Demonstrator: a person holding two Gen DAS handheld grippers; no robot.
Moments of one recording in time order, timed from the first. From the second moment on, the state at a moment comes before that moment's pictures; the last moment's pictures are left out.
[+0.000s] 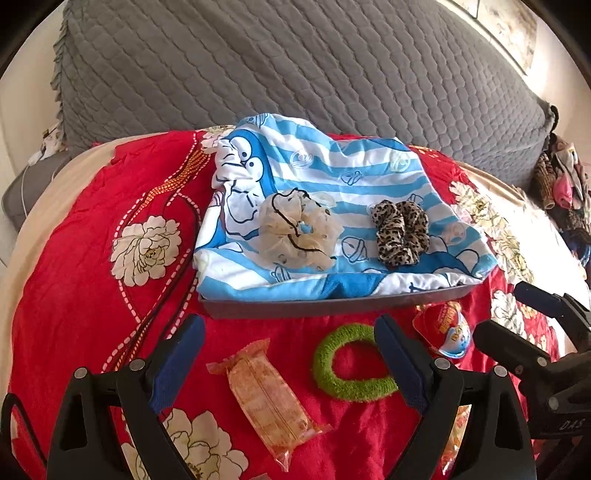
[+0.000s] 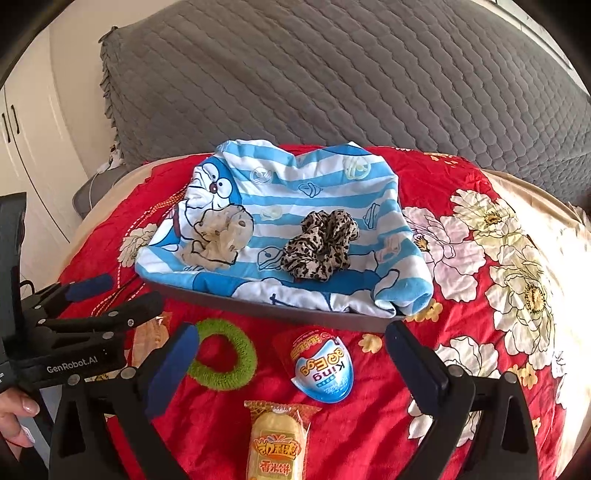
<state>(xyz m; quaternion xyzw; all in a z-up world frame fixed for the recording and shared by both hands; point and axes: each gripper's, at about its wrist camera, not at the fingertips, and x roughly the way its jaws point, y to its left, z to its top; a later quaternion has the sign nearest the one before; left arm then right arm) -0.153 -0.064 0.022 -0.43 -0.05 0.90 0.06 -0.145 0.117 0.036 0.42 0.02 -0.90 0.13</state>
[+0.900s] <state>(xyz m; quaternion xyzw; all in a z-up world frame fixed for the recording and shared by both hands) -0.112 -0.055 0.015 -0.44 -0.04 0.90 0.06 -0.096 0.128 0.046 0.41 0.01 -0.91 0.12</state>
